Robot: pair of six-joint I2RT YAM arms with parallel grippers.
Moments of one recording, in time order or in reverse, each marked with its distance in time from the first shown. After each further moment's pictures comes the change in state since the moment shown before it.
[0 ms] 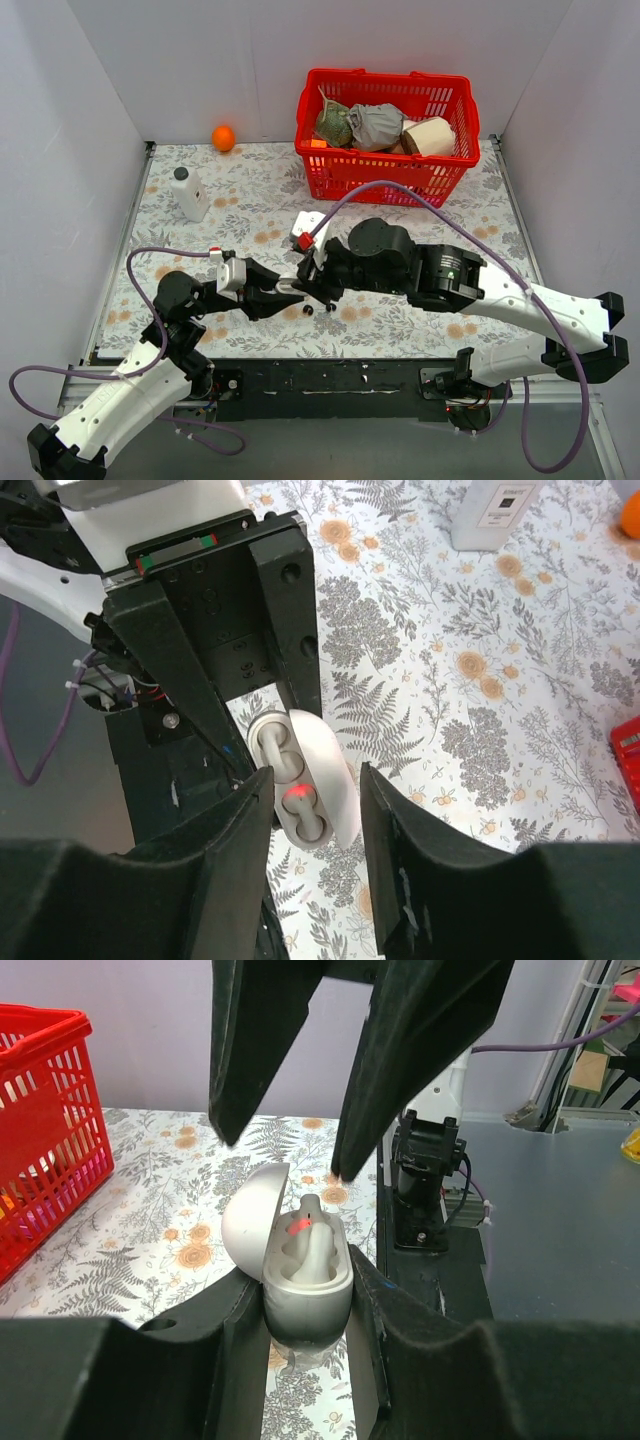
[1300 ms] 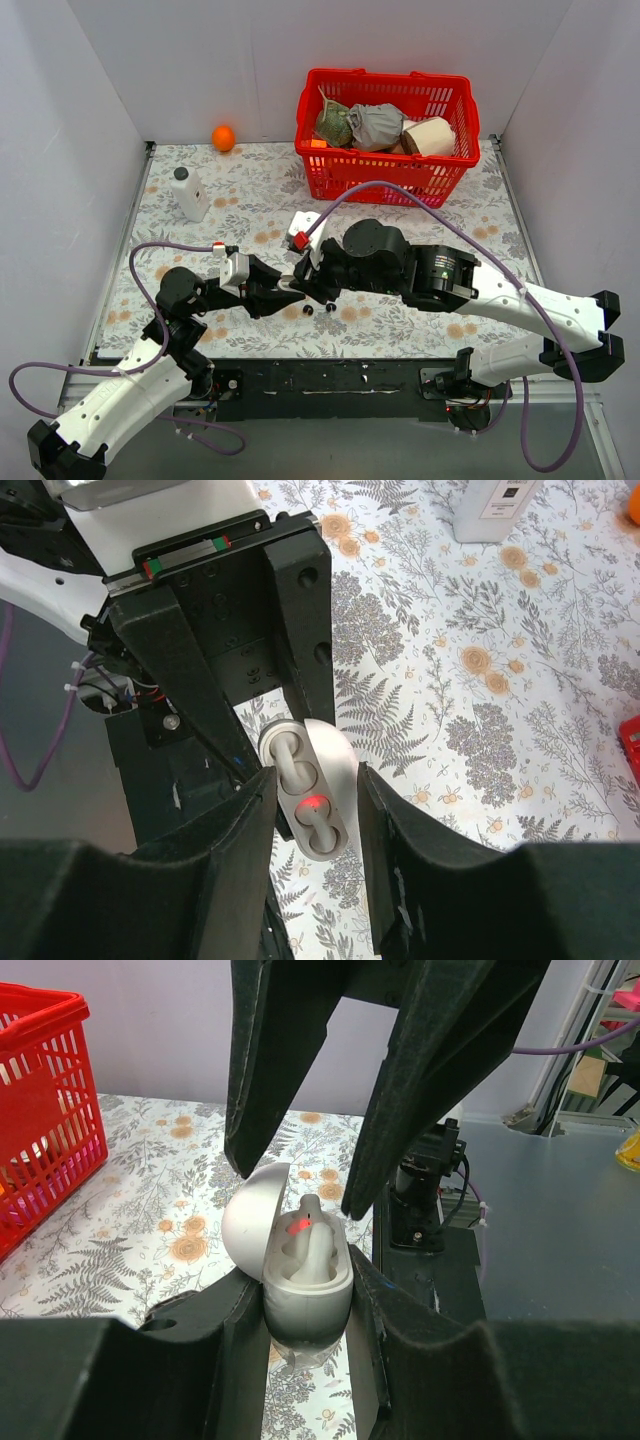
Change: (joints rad) left arm 0.000 0.030 0.017 -0.016 -0.008 -0.021; right arm 0.000 -0.001 -0.013 0.016 0.004 0.018
